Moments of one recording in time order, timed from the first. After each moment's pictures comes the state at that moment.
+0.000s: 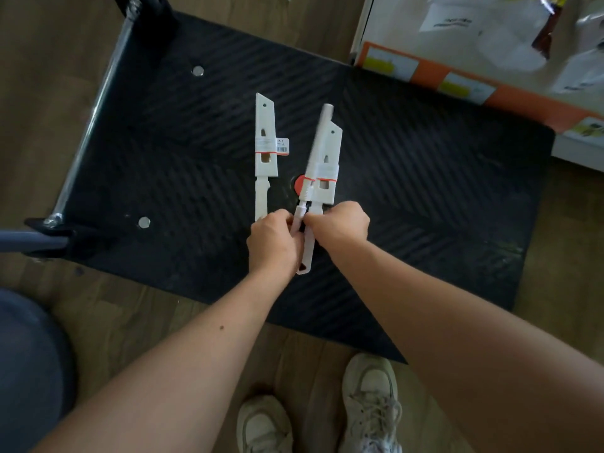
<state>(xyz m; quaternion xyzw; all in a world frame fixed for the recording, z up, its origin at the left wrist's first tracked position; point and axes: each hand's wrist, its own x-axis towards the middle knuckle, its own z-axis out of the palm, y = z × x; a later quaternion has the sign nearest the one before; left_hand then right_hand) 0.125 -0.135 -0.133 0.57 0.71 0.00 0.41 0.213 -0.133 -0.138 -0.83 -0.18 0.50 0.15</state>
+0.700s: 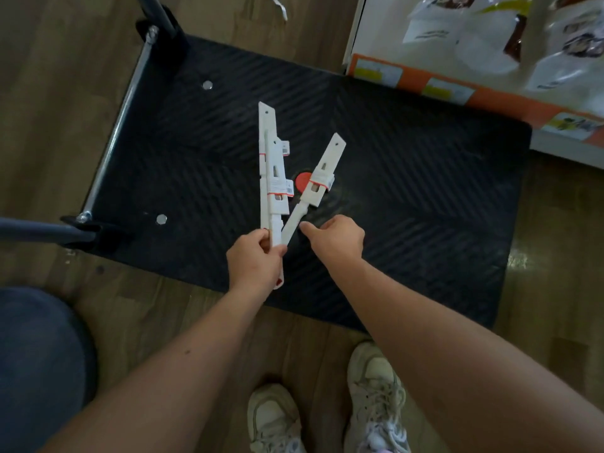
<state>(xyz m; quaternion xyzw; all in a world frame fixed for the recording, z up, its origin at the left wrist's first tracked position) 0.090 -0.167 -0.102 0.53 0.73 0.05 0.43 0.198 -0.167 -0.119 -0.84 -0.19 0.48 0.15</state>
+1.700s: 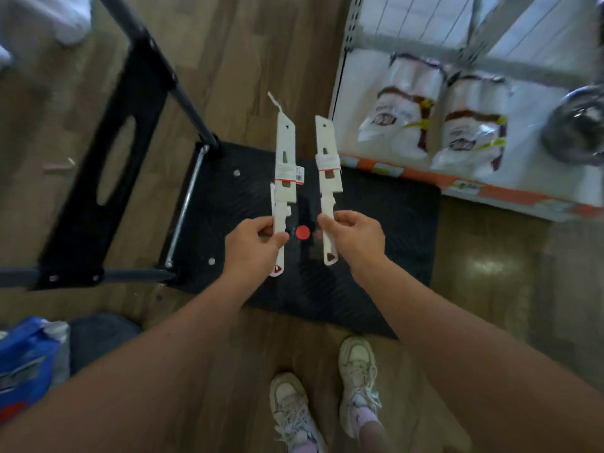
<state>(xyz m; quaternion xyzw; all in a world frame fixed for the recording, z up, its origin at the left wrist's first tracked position) 0.089 -0.116 0.128 0.59 0.66 0.10 0.45 0.226 -0.149 0.116 -0.78 -0.14 0.50 0.35</state>
